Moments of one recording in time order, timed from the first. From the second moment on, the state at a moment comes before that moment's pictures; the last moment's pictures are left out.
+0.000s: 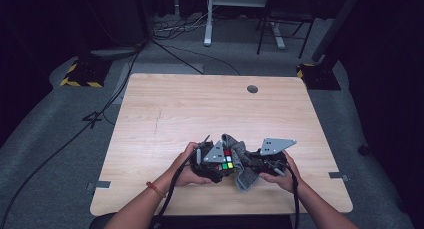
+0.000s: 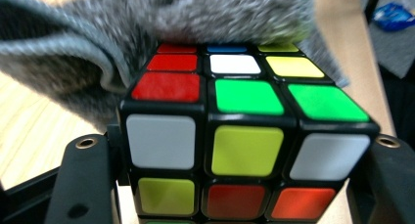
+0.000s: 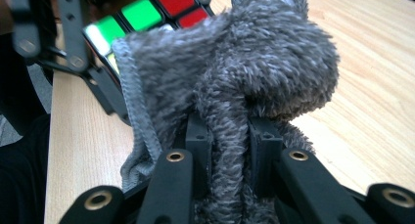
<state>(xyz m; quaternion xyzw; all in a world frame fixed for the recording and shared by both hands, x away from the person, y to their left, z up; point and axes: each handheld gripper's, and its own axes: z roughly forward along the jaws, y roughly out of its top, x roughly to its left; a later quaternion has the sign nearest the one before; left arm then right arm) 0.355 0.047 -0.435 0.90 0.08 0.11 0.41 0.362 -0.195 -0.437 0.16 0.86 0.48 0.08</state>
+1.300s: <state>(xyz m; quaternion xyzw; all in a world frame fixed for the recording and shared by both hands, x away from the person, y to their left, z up) 0.356 0.047 -0.439 0.91 0.08 0.12 0.39 0.364 -0.191 -0.444 0.15 0.87 0.45 0.07</state>
